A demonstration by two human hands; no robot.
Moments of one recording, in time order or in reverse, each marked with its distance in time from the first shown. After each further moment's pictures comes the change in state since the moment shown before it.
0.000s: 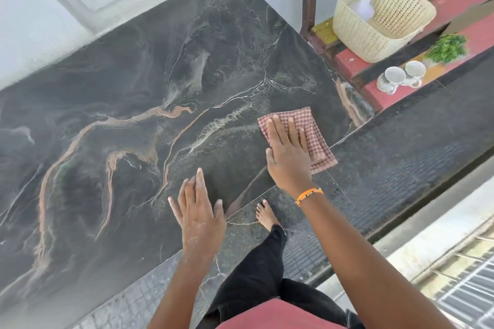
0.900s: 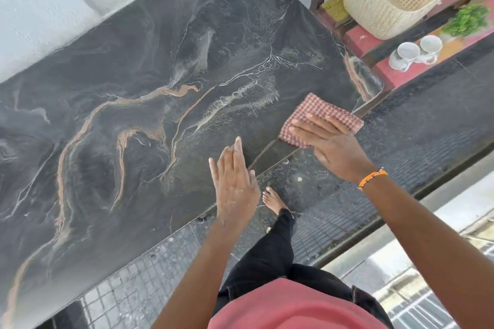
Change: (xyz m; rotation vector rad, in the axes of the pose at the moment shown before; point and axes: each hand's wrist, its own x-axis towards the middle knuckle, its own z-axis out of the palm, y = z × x) left_hand -0.010 0.035 0.020 0.049 0.006 0.222; right_hand -0.032 0.101 -0.011 -0.199 0.039 -0.499
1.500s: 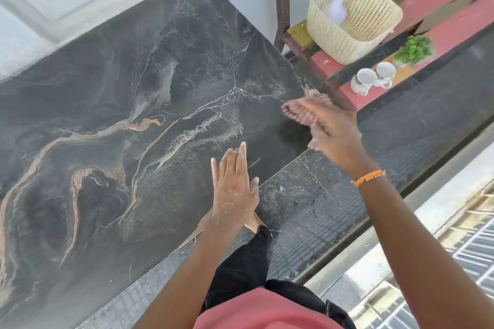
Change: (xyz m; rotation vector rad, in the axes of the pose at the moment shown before) left_hand 0.060 0.065 0.013 0.019 -0.124 0.140; right_hand 0.035 0.058 -0.073 0.491 0.257 0.438
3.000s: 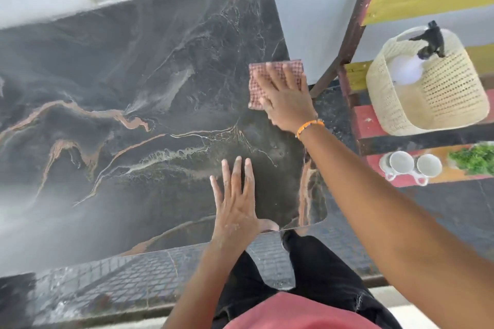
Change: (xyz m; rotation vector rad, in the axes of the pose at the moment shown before) left_hand 0.101 0.093 0.026 0.051 -0.144 -0.400; right_hand 0.252 0.013 0.069 -0.526 -0.476 -0.449
